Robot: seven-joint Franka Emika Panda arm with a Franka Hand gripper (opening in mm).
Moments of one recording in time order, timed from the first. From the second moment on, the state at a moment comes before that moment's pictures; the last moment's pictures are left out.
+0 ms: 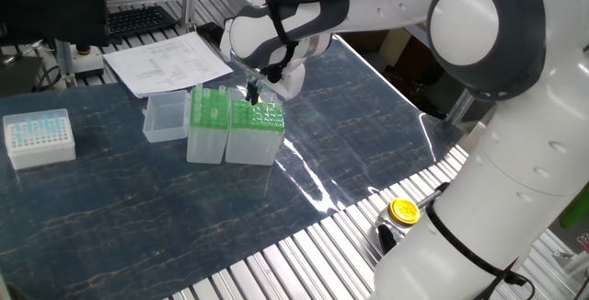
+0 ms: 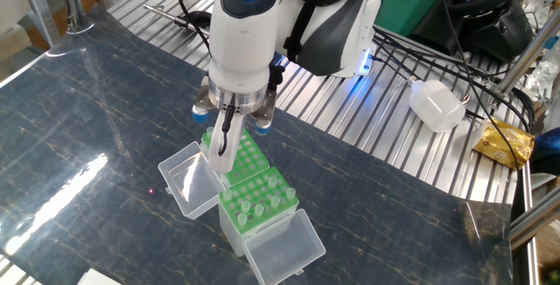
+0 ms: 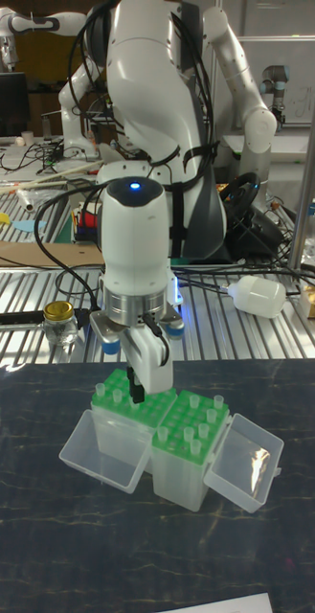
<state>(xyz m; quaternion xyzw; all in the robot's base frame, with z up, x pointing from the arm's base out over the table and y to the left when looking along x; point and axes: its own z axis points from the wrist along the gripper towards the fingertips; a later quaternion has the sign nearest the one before) 0.541 -0.017 0.208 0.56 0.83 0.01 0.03</state>
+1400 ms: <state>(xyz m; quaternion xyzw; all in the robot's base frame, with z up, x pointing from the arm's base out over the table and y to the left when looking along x) 0.545 -0.011 0.218 0.56 0.83 0.01 0.03</state>
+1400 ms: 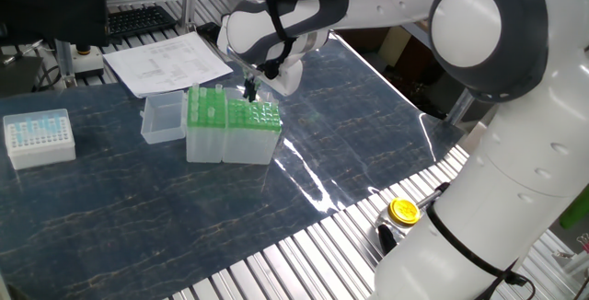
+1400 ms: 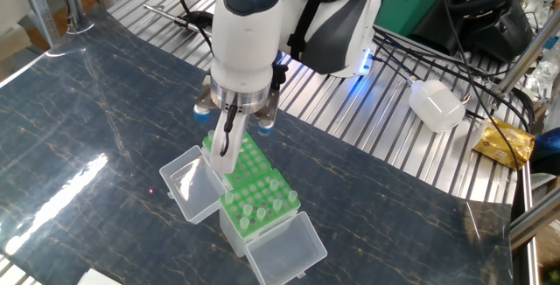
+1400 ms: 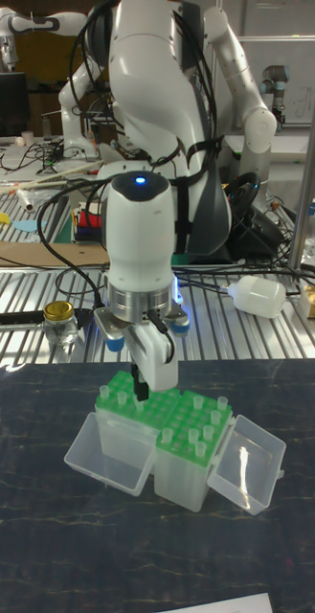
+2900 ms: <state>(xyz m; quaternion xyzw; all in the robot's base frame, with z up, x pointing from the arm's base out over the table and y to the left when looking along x) 0.541 -0.002 0.288 0.54 0.84 0.01 0.04</state>
